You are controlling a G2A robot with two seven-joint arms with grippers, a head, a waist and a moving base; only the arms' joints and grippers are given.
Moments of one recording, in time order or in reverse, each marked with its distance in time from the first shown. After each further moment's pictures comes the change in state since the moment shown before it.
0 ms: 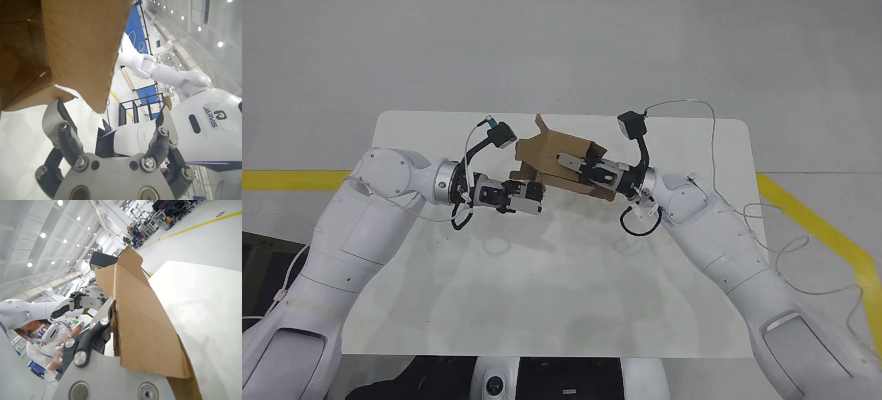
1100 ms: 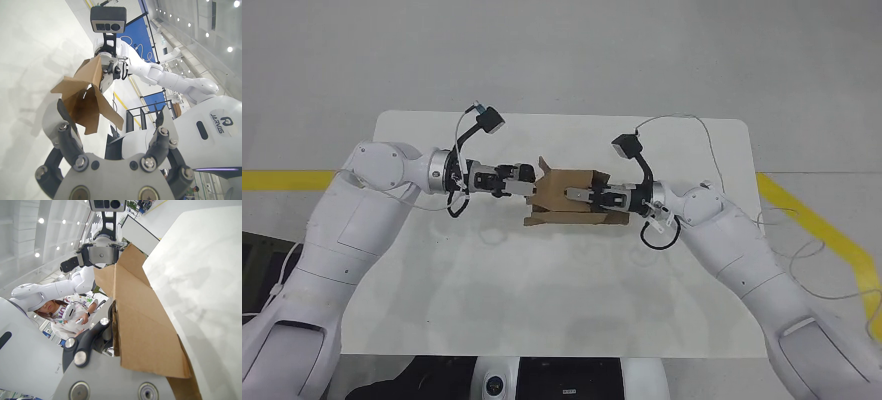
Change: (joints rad) left arm -0.034 -0.007 -0.011 0.062 0.036 -0.044 0.044; right arm -0.013 0.080 -0.039 -0.026 0.266 0.060 0.376
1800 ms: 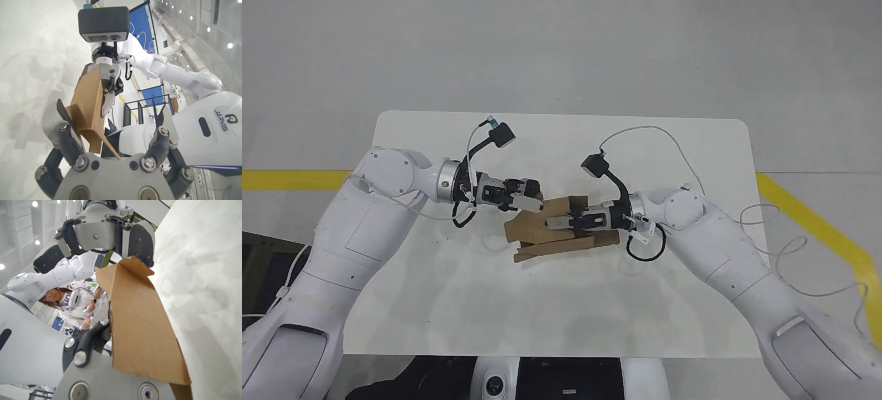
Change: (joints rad) left arm 0.018 0.000 0.030 -0.027 0.019 0.024 -0.024; right arm 0.012 -0.023 -0.093 -0.049 0.042 0.127 0.149
